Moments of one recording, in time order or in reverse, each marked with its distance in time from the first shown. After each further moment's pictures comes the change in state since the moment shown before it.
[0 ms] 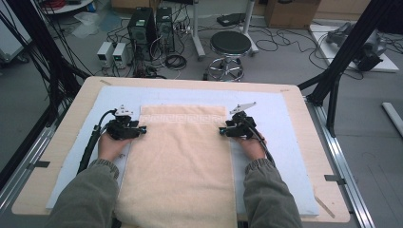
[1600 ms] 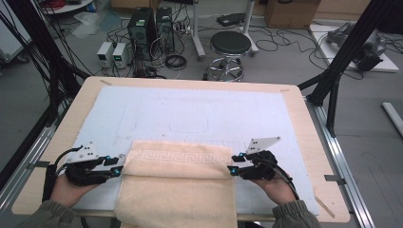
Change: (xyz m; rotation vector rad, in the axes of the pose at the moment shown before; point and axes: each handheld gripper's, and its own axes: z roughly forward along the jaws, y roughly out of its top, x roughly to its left) left arm -0.053 -0.065 -0.137 -0.049 -0.195 0.143; right arm 0.097 -0.054 -0.112 -0.040 0.193 -0.116
